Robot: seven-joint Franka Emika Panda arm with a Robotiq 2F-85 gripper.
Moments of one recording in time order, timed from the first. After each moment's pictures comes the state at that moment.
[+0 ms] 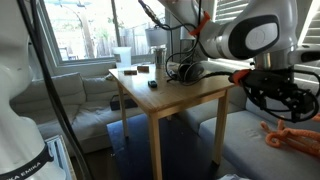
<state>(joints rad) -0.40 0.48 -0.21 -1.74 -0.01 2.57 -0.09</state>
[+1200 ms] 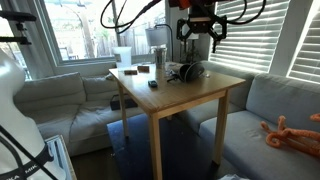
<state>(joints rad) -0.23 -0.18 -0.16 -2.07 0.13 2.07 -0.80</state>
